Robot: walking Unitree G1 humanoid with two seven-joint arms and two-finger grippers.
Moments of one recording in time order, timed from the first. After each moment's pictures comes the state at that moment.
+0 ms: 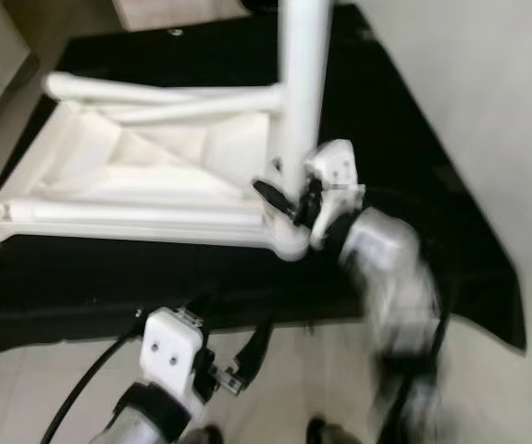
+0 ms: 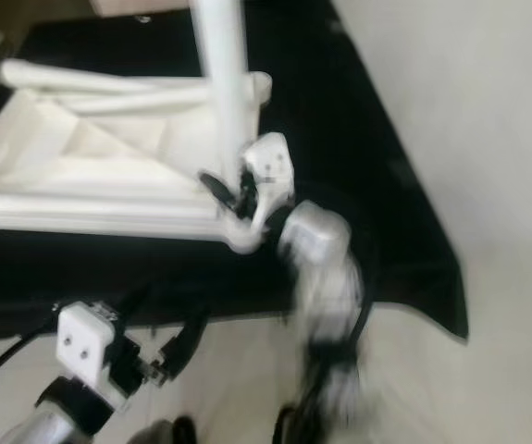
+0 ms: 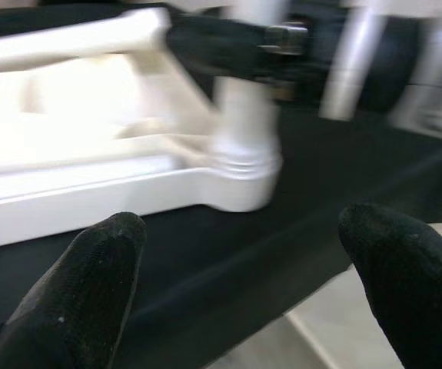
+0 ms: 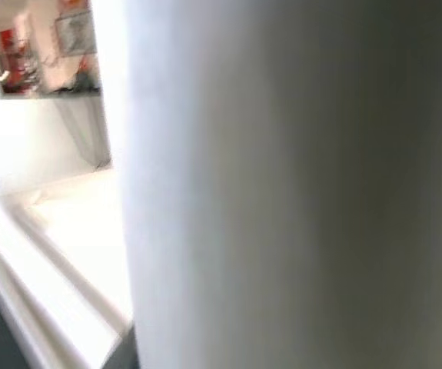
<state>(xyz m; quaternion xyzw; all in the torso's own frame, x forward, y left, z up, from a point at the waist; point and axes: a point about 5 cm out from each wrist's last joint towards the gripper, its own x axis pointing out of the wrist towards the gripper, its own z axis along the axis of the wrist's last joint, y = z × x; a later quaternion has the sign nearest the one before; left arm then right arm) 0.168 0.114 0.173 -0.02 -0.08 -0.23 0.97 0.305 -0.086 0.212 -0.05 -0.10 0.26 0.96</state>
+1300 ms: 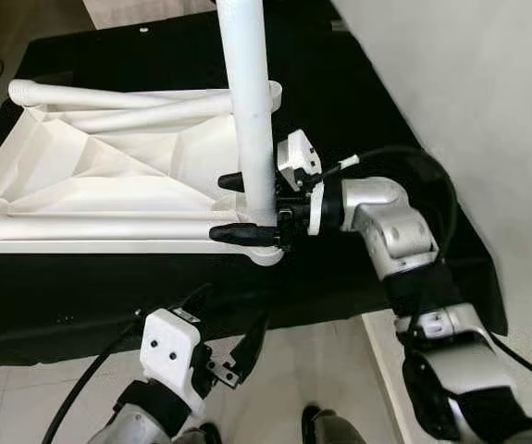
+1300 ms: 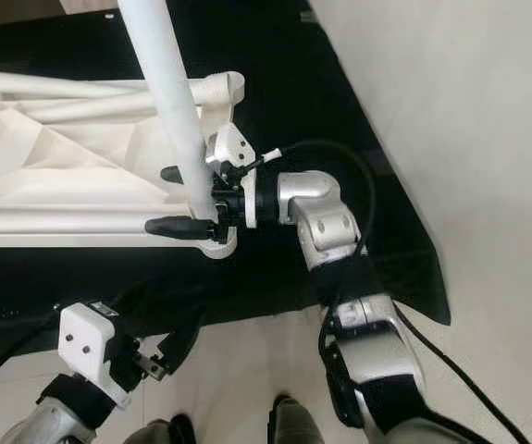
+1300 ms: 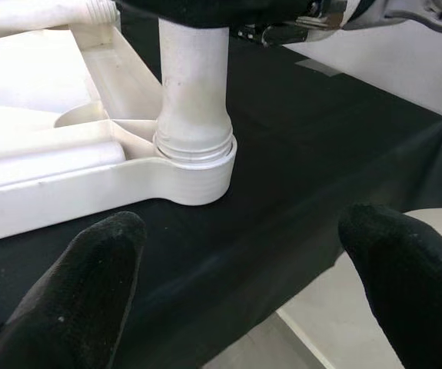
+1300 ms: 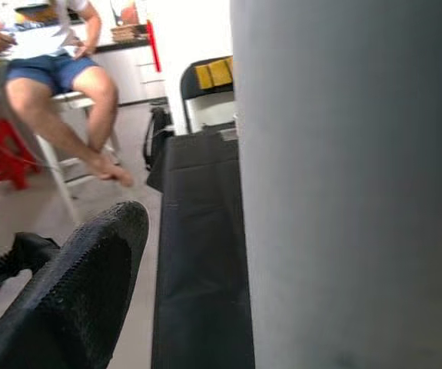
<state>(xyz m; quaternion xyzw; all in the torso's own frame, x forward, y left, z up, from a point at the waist) 0.167 0.112 0.167 -0.02 -0.07 -0.23 0.97 0.346 -0.065 0.256 -0.08 -0.03 0.70 0.71</state>
